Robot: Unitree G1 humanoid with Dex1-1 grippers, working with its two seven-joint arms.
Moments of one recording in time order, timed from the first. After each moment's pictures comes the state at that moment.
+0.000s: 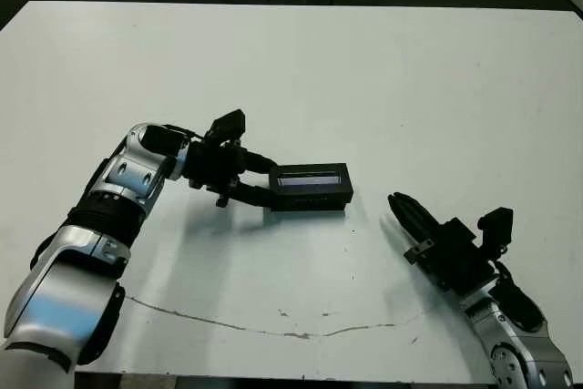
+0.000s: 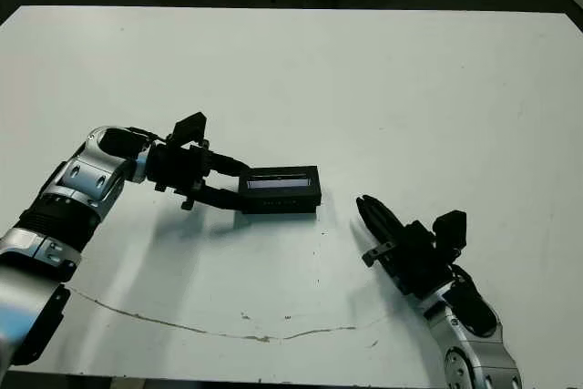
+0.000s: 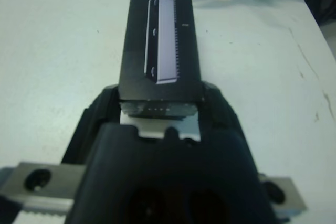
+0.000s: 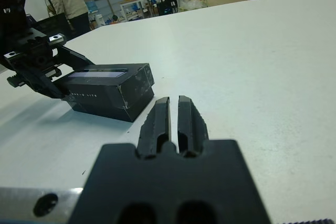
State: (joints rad) left arm -0.78 0.42 -0.30 0.67 -0.12 0.09 -1.39; right arm 0.14 -0.30 -0.05 -0.19 0.43 0.13 0.53
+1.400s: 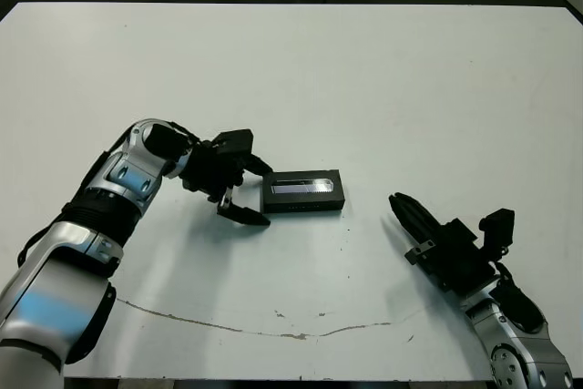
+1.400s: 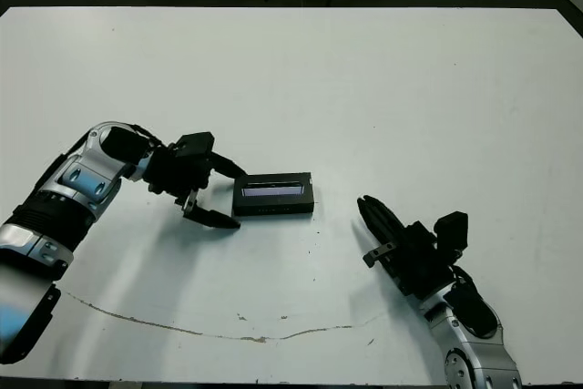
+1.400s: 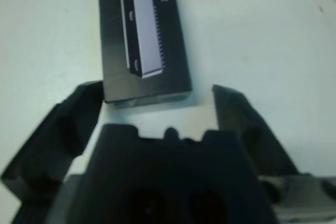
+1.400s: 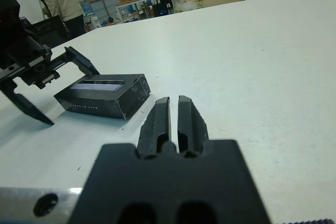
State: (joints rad) left arm -0.81 0.48 -0.40 0.67 0.02 -0.06 -1.44; right arm 0.14 -0.30 -0.05 -0.18 0.44 0.12 0.53
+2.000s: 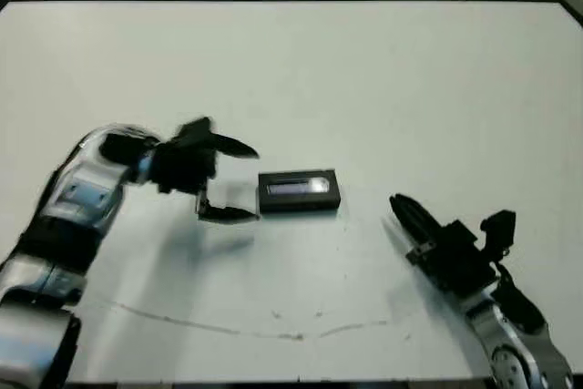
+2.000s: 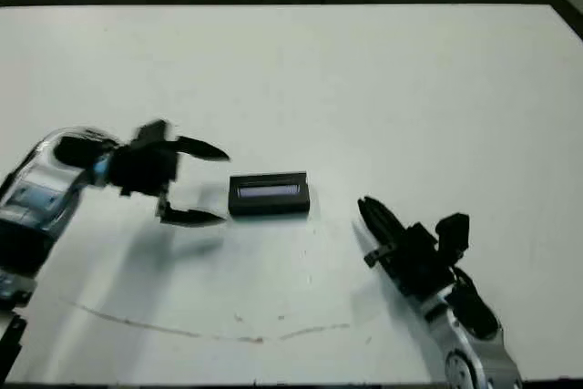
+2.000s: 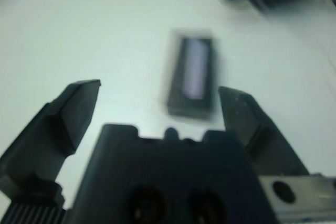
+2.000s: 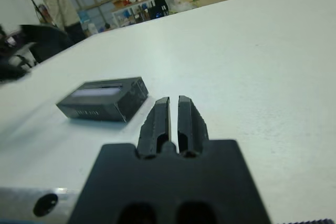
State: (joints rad) left arm -0.35 0.54 0.11 -0.03 -0.29 0.22 -0.96; right arm 0.15 -0.28 -0.07 -0.22 0.51 0.17 0.51
